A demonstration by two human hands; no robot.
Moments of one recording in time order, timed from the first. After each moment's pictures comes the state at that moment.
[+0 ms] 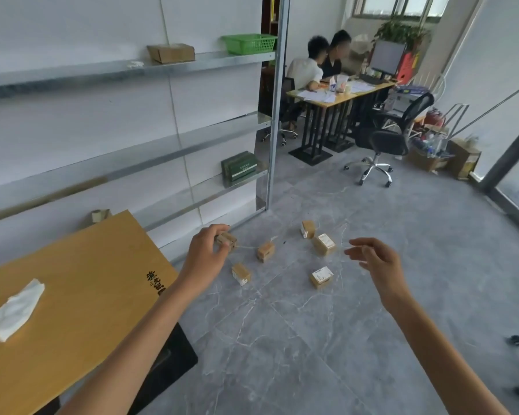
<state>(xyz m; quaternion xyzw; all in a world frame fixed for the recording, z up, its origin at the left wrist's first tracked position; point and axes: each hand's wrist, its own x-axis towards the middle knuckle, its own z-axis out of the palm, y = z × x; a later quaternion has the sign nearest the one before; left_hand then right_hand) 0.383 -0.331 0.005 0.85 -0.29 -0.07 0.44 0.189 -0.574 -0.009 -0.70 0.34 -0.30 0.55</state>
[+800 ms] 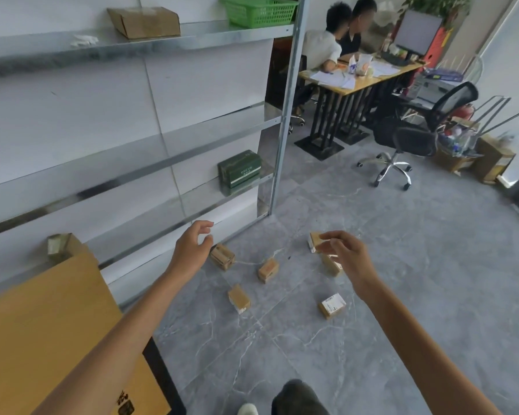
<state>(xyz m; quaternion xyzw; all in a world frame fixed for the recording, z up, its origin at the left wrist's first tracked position) 0.708 -0.490 -0.066 0.85 -0.20 -0.13 0.47 0.518 -0.724 -0.045 -0.71 0.34 -0.19 0.59</state>
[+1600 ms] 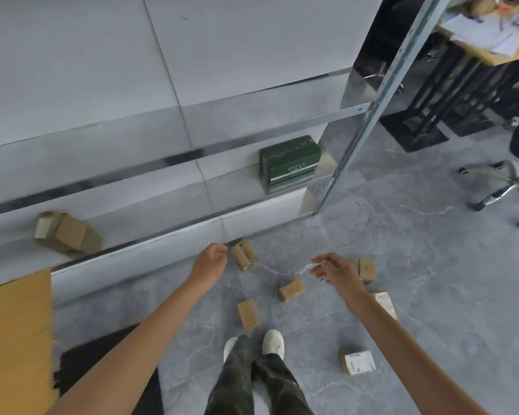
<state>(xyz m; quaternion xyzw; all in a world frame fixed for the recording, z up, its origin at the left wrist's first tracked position) 0.961 -0.672 -0.223 0.87 0.07 -0.26 0.40 0.862 -0.921 -0.203 -0.73 0.36 0.08 0.57</state>
